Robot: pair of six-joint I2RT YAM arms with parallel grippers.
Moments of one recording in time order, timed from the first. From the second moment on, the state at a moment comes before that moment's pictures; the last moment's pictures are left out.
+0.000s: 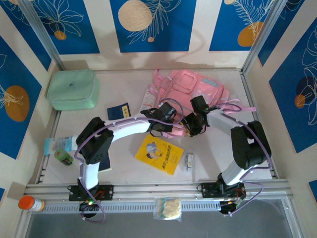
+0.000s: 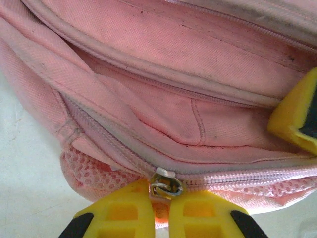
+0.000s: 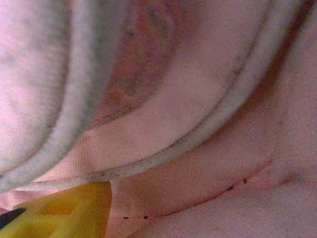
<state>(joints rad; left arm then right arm) -0.89 1.93 1.39 -0.47 -0.14 -0.60 0.32 1.63 0.96 -0.56 -0.26 1.28</state>
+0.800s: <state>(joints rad) -0.91 1.85 1.36 -0.44 -0.16 -0.53 -0.03 1.62 1.09 -0.72 -0.40 0.64</state>
